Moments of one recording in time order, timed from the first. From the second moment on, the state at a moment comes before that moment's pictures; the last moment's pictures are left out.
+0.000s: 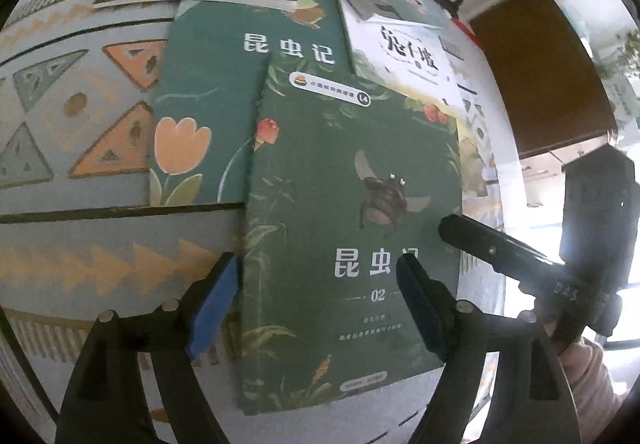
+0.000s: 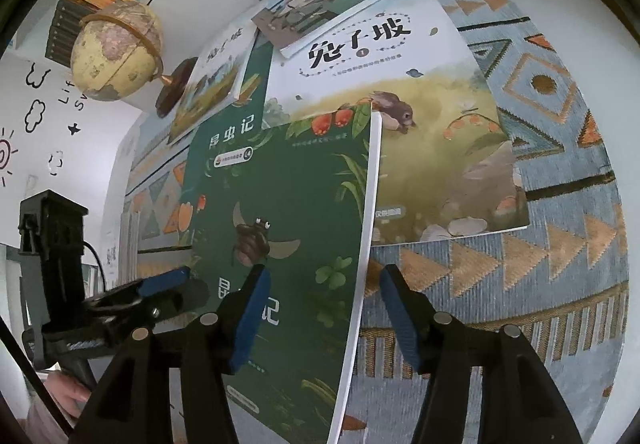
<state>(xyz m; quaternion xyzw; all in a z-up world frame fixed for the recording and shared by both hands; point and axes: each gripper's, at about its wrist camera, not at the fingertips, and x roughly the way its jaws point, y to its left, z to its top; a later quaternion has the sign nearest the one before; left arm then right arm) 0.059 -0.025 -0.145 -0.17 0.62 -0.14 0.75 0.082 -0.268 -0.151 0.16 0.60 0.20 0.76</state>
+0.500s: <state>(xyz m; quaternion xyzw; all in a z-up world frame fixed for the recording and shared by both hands) 0.043 -0.005 -0.126 -0.29 0.57 -0.20 0.75 0.079 -0.282 -0.156 0.23 0.57 0.23 0.75</state>
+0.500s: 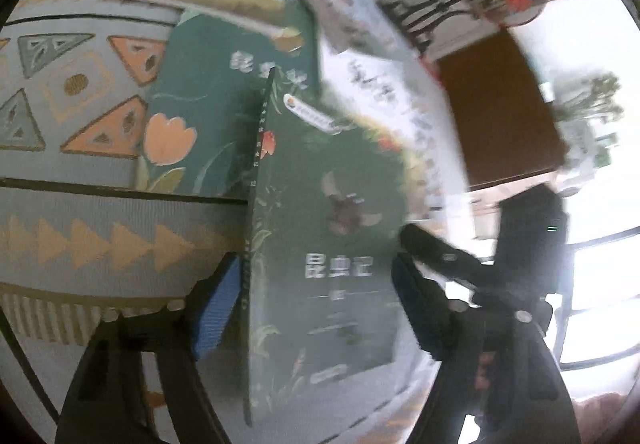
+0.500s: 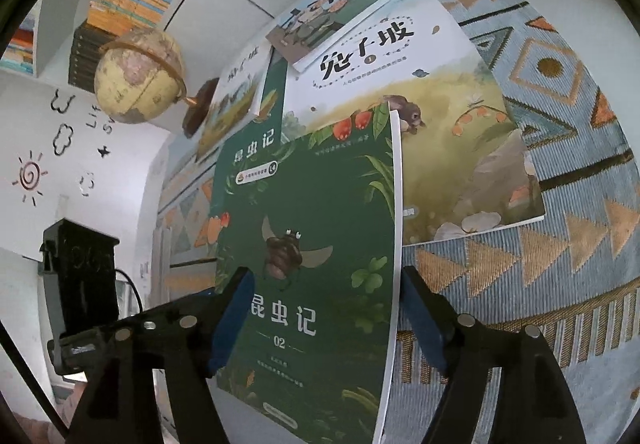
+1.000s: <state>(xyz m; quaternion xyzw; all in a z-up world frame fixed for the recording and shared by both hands) 0.038 -0.040 -0.144 -0.12 0.62 -0.10 0.77 0.050 -0.320 -0.165 0.35 0.55 0.30 0.69</state>
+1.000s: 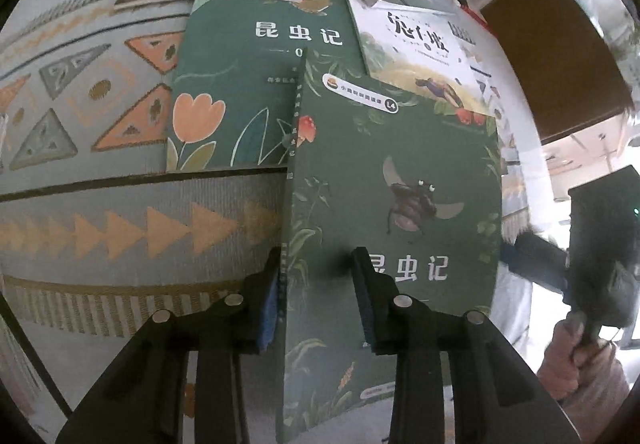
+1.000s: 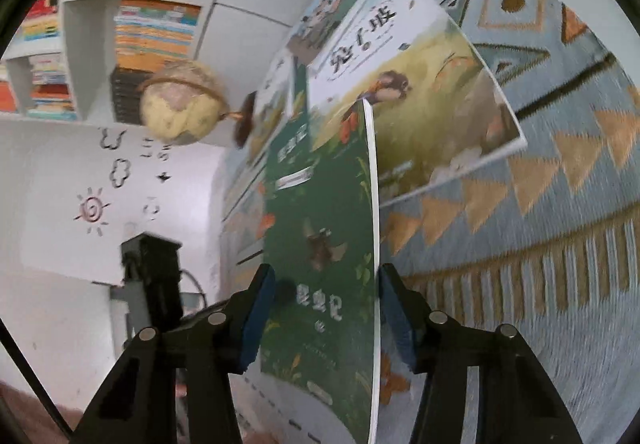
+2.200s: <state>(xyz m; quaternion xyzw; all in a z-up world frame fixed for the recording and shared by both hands) 0.006 -0.033 -0.090 -0.06 0.56 -0.14 0.81 -0.007 -0.238 -0.087 0.16 0.52 0.22 0.81</state>
